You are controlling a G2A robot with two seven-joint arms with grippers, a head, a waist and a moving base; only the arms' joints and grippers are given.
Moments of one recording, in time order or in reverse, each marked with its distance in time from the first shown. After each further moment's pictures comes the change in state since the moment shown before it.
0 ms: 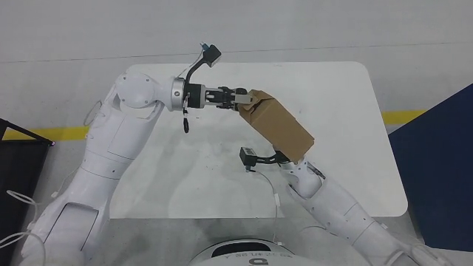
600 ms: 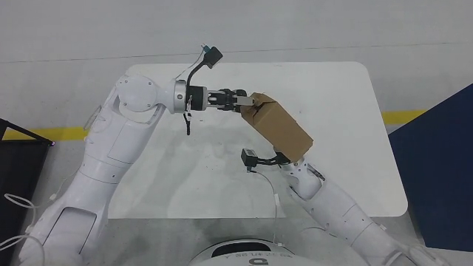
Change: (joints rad) left arm 0.024 0.013 0.001 -0.059 0.062 0.045 0.047; right arm -0.007 -0.012 0.008 0.046 0.000 0.000 -0.001
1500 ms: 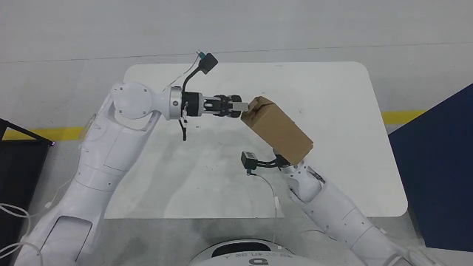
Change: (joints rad) left arm 0.060 0.028 -0.033 -0.062 0.037 0.018 -0.007; right arm -0.031 -0.008 0.027 -0.013 0.000 0.000 -0.035
